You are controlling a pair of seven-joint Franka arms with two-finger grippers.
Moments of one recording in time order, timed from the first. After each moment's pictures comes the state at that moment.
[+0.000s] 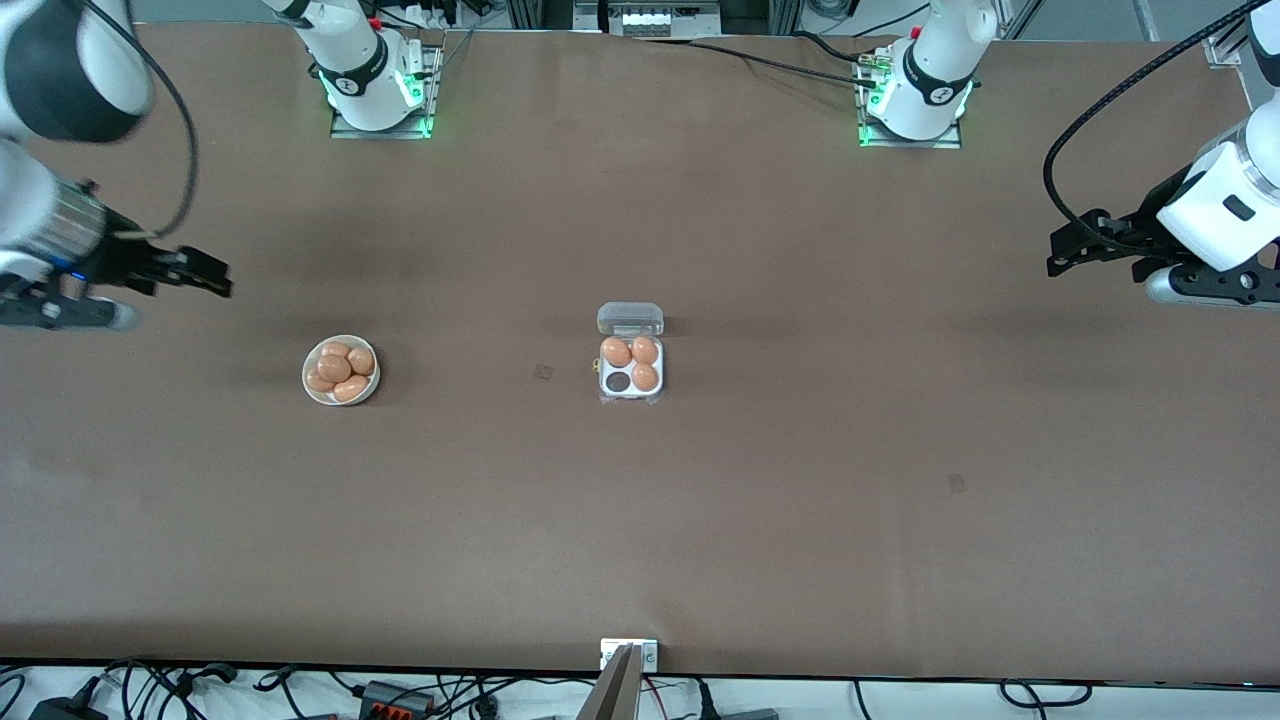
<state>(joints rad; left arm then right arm) 0.10 0.05 -0.15 -1.60 -0.03 1.59 0.00 0.00 0.08 0.00 -1.84 -0.01 1.82 0.00</state>
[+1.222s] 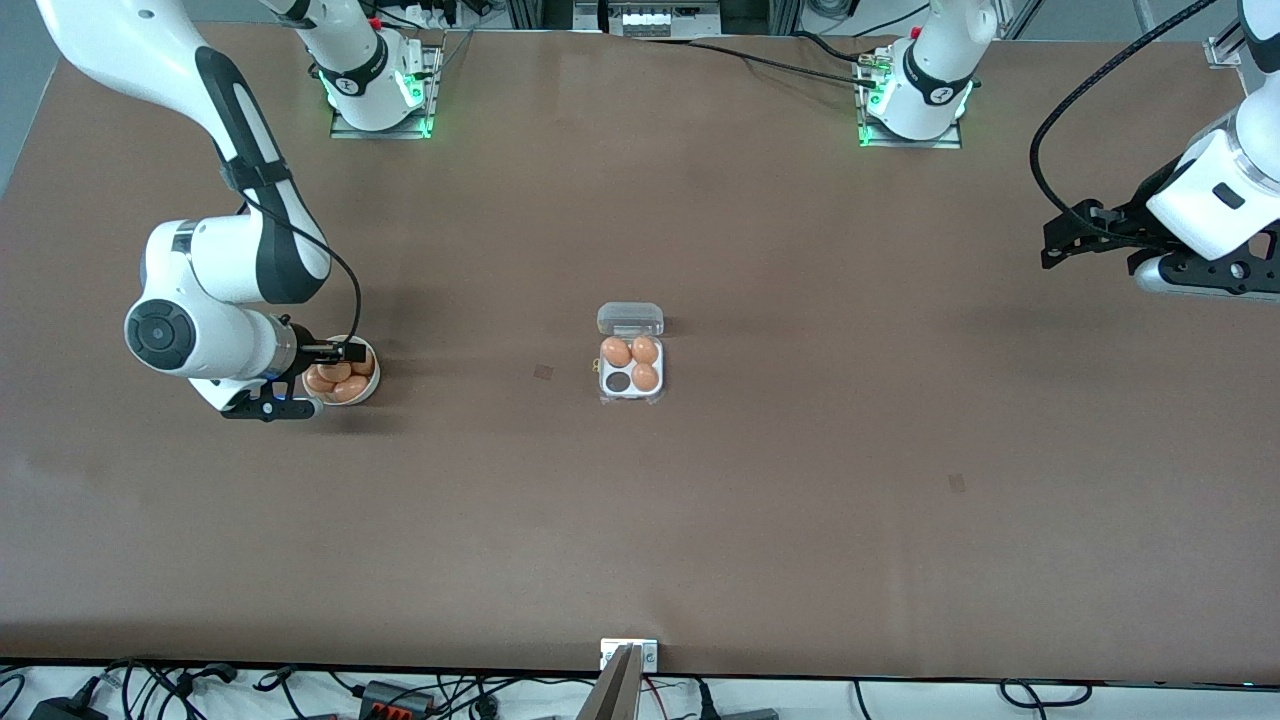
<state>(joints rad) 0.10 0.03 -0.17 -1.60 -0.02 1.58 -0.01 0.08 0.45 0.00 -1.87 -0.01 2.05 0.09</state>
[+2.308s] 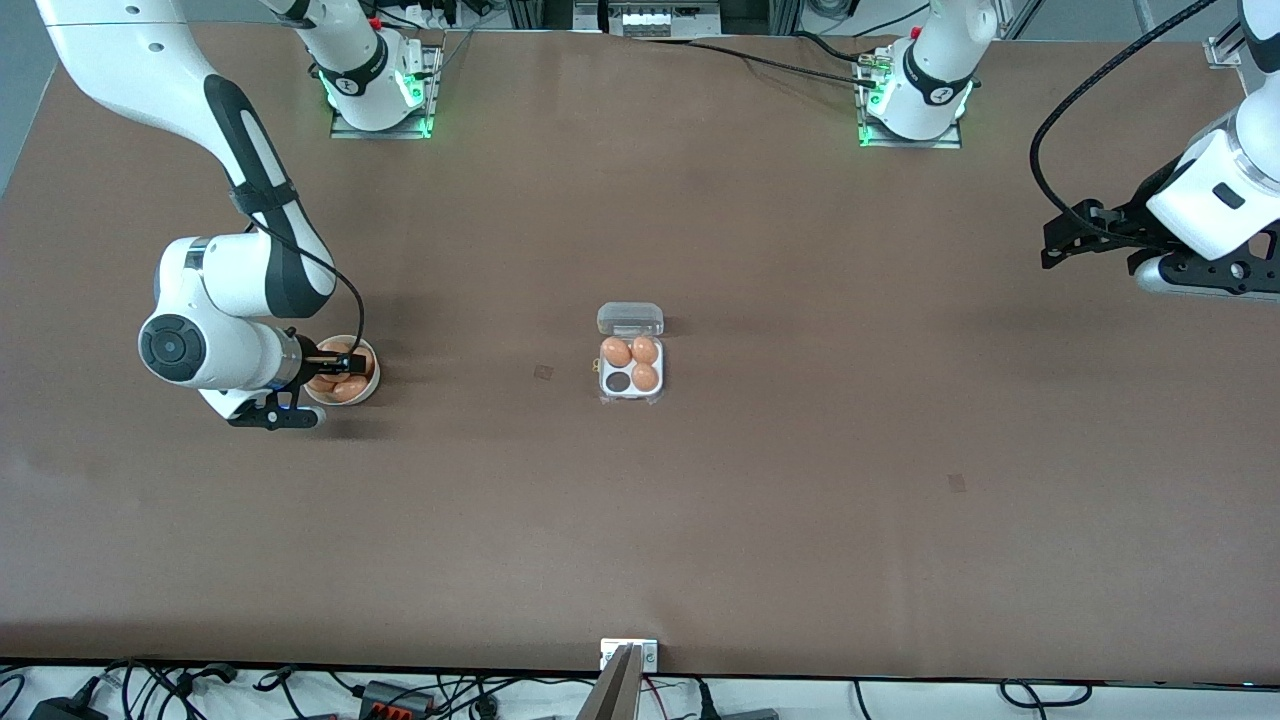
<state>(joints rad) 0.10 0.03 -0.17 -1.60 -0.02 1.58 -0.01 0.07 0.49 0.00 -1.86 -0.01 2.11 0.09</state>
